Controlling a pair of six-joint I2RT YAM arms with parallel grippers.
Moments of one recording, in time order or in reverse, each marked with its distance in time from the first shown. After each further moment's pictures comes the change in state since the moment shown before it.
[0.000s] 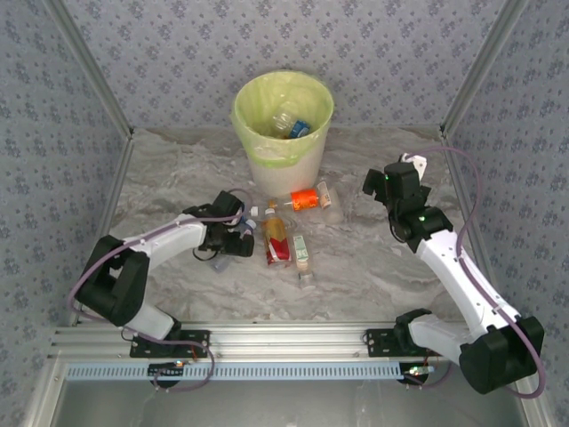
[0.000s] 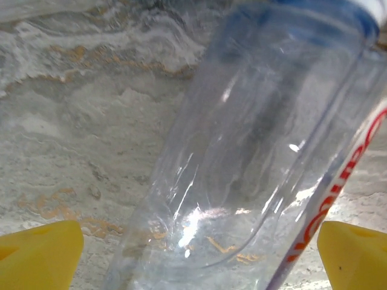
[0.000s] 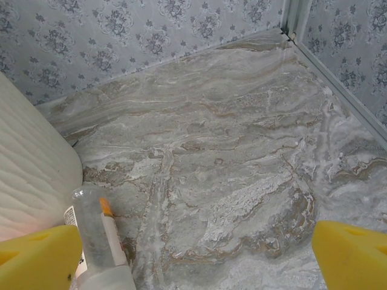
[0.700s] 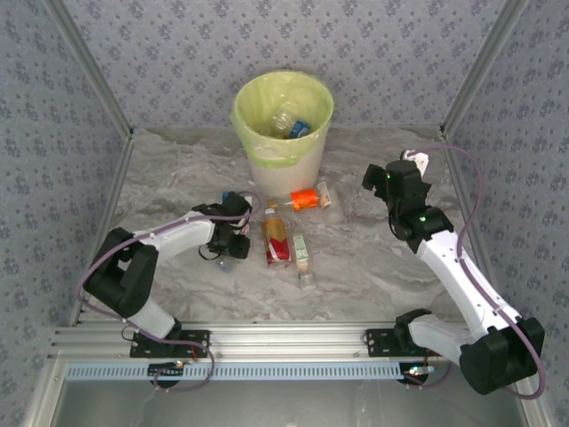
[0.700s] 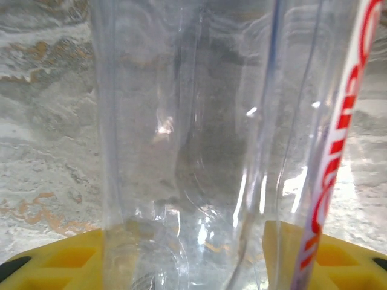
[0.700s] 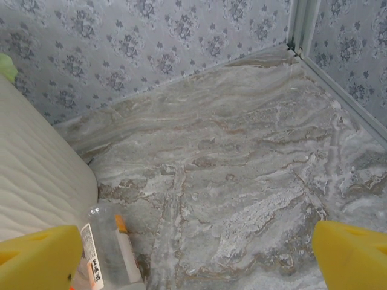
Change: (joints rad) left arm -0.037 0.038 0.045 -0.039 -0.021 0.032; right arm -0.002 -0.011 0.000 0.064 0.001 0.011
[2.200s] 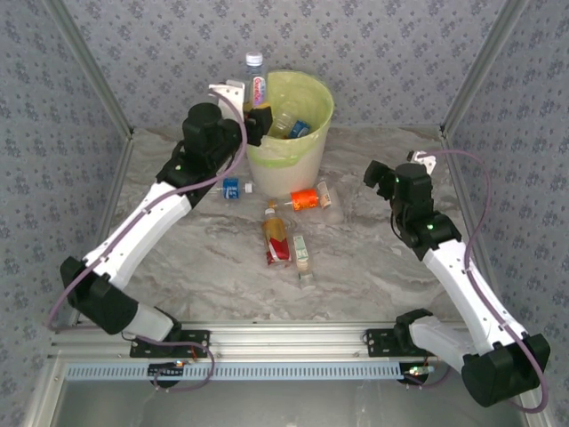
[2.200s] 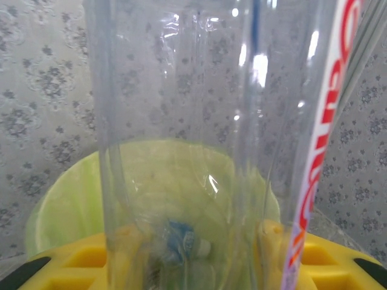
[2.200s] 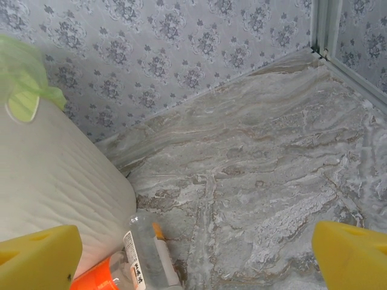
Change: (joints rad) left arm 0.000 -0.080 0.617 0.605 0.007 0.148; right arm -0.014 -0.079 -0.021 0.032 -0.083 0.068
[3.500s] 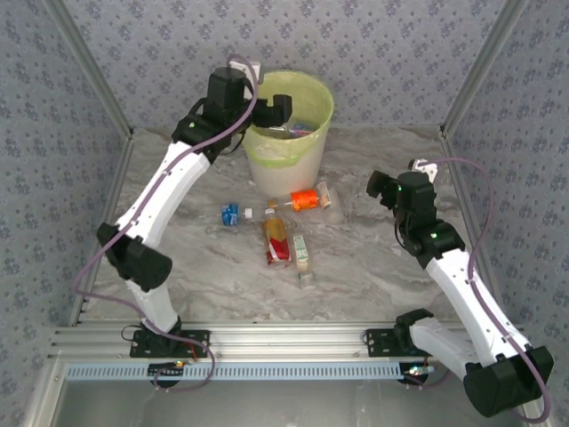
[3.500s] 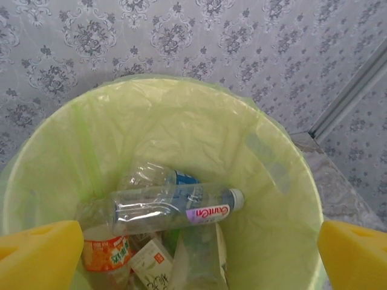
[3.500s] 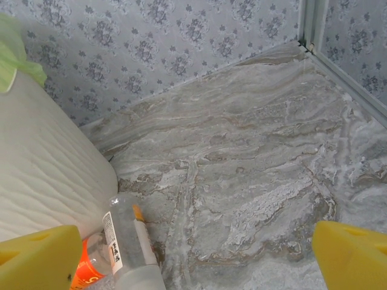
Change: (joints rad) left arm 0.036 0.279 0.478 -0.502 0.013 -0.097; right arm -0.003 -0.048 -0.047 -0.050 0.000 -0.050
